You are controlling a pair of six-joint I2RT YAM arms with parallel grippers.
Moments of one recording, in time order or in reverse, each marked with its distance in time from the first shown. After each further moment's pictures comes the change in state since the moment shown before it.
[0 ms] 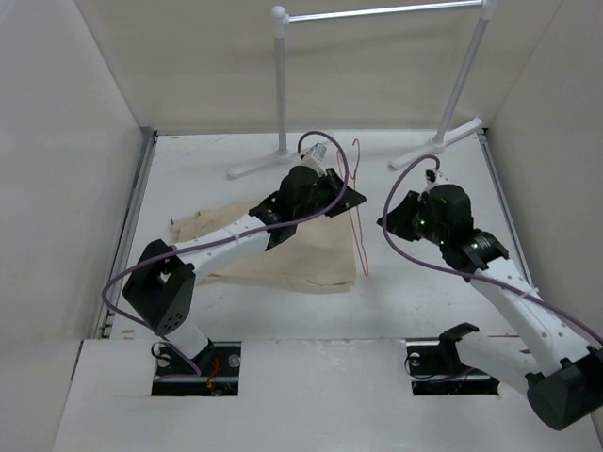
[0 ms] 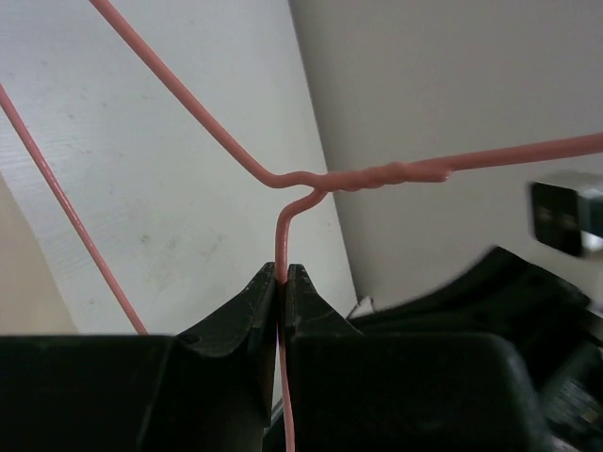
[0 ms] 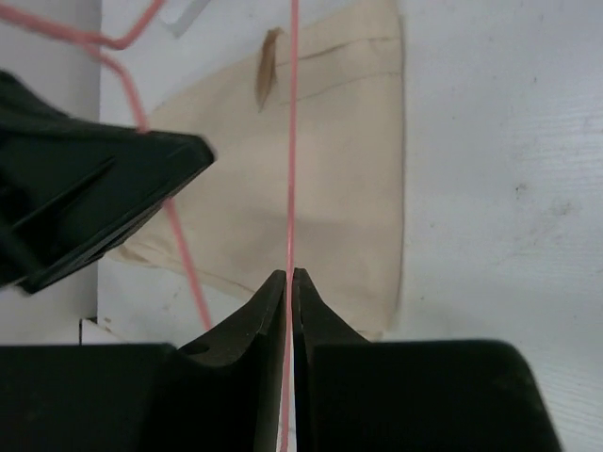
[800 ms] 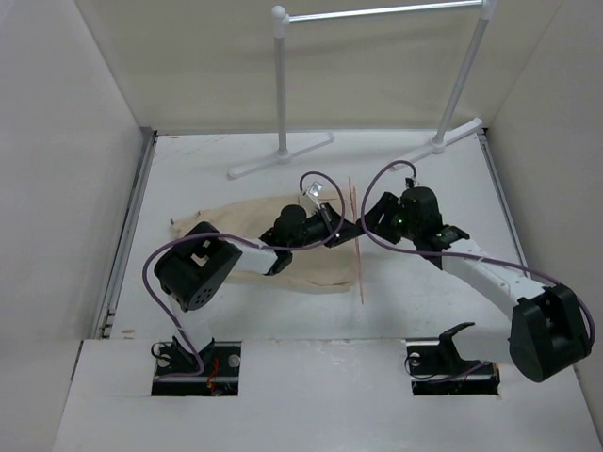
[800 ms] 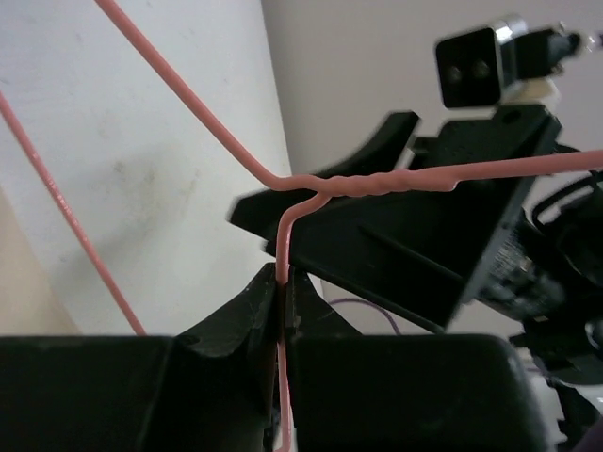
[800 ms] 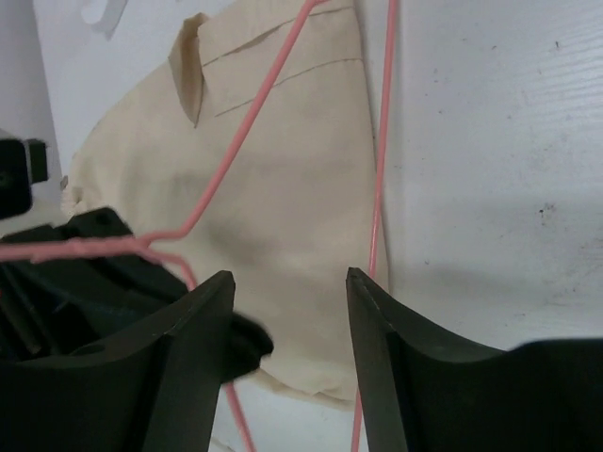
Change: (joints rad) left arm 0.031 0.212 -0.404 0.777 0.238 -0.271; right arm 0.006 0.294 -0.141 0.318 -0.011 0.119
